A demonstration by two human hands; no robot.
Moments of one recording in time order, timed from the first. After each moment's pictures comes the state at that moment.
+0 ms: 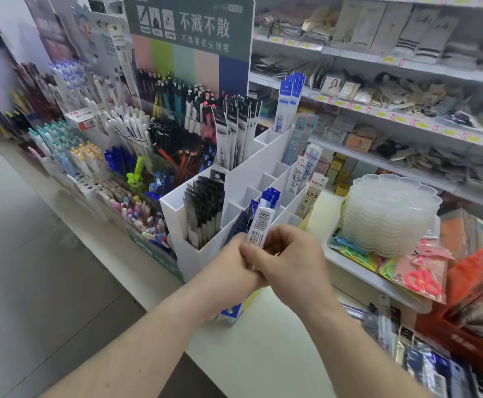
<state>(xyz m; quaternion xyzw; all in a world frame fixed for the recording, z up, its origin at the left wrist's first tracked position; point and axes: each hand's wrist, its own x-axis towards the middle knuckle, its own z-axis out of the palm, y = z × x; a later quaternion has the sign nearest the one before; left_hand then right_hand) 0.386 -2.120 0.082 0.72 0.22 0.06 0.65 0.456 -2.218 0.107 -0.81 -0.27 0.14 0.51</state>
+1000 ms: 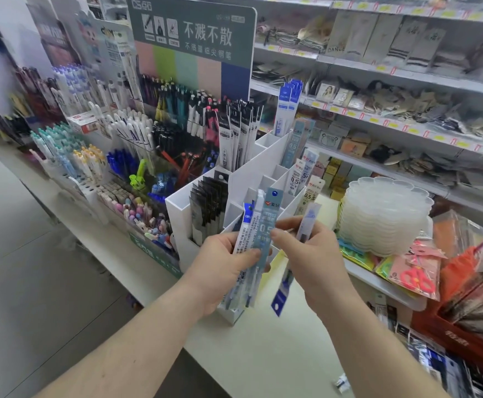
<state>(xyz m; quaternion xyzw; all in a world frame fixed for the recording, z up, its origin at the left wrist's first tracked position) 0.373 -2.114 0.091 0.65 0.26 0.13 0.71 0.464 -2.229 0.118 -0.73 -0.18 0.20 0.63</state>
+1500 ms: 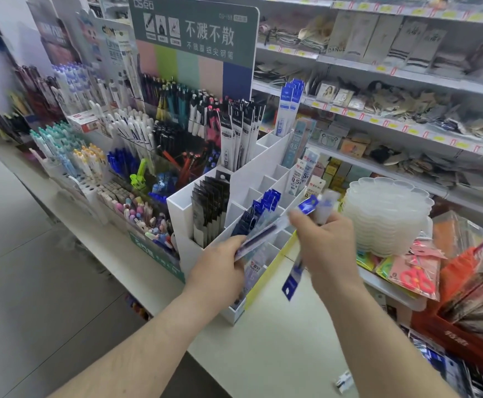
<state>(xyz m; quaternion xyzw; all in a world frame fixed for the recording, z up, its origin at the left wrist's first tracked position) 0.372 -2.108 0.068 0.88 0.27 0.14 0.36 0.478 -2.221 0.122 -0.72 -0.16 0.11 0.66</state>
